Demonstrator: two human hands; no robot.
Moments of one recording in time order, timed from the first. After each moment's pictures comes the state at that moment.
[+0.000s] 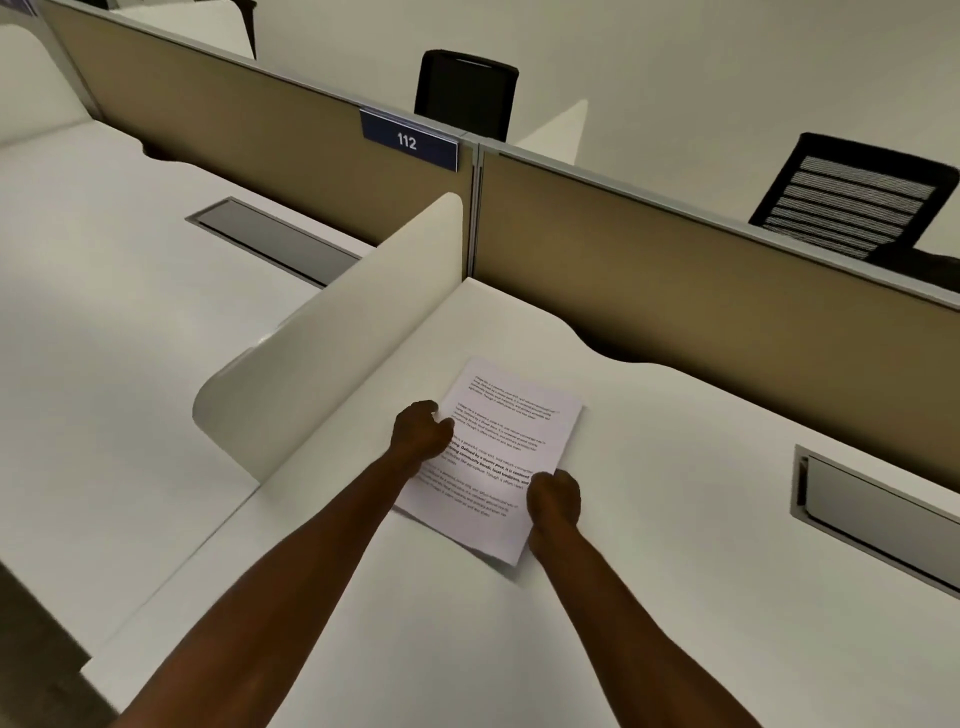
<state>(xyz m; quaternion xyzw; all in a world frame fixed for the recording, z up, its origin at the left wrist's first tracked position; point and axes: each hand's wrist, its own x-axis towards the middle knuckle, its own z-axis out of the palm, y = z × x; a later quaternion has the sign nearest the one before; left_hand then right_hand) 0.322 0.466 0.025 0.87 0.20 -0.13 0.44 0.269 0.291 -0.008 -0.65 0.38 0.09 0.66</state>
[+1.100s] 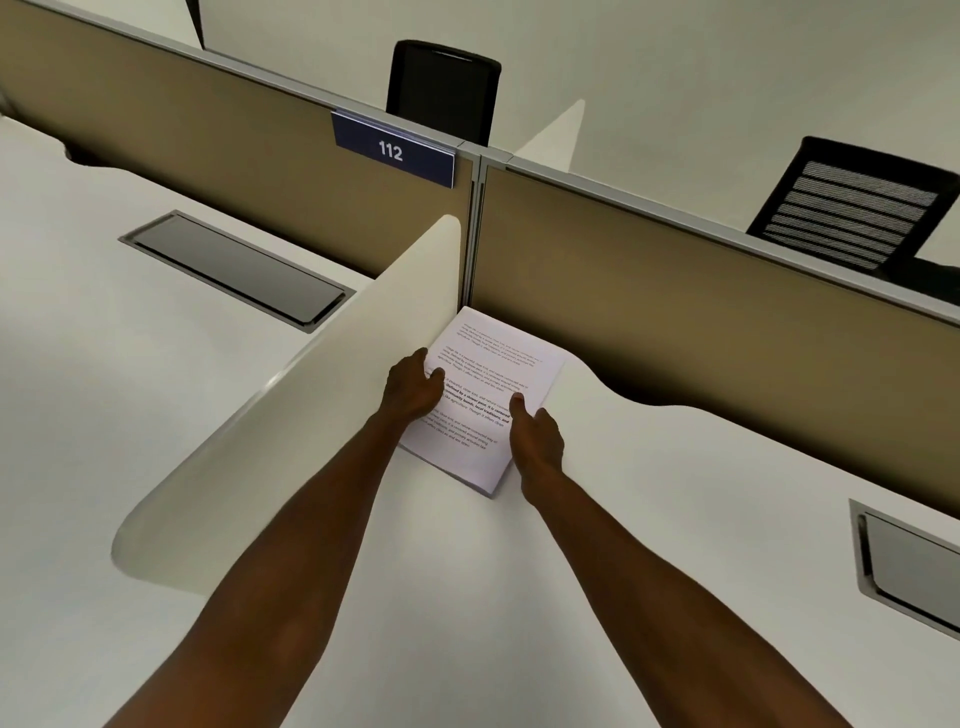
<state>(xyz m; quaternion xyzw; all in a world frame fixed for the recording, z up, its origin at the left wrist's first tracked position) 0.500 0.513 0.021 0.91 0.10 -0.08 0.40 0.443 0.354 0.012 -0.78 0.29 0.08 0.55</state>
